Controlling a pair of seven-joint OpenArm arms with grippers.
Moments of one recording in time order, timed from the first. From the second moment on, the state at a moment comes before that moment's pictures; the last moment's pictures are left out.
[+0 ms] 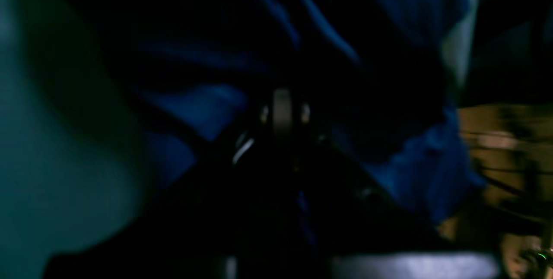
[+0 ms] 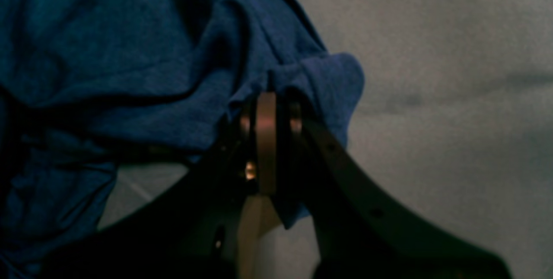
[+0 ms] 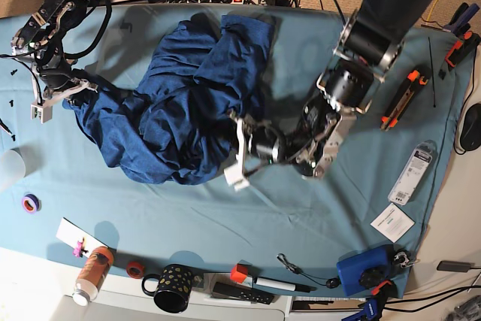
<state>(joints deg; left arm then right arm) -34.0 -0.3 29.6 45.2 -47.4 -43.2 51.3 -2.7 10.0 45.8 96.0 22.0 30.5 -64.3</state>
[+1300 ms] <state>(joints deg) -34.3 -4.7 37.5 45.5 -57.2 -43.7 58.0 -2.7 10.0 45.8 96.0 21.9 30.5 -64.3</state>
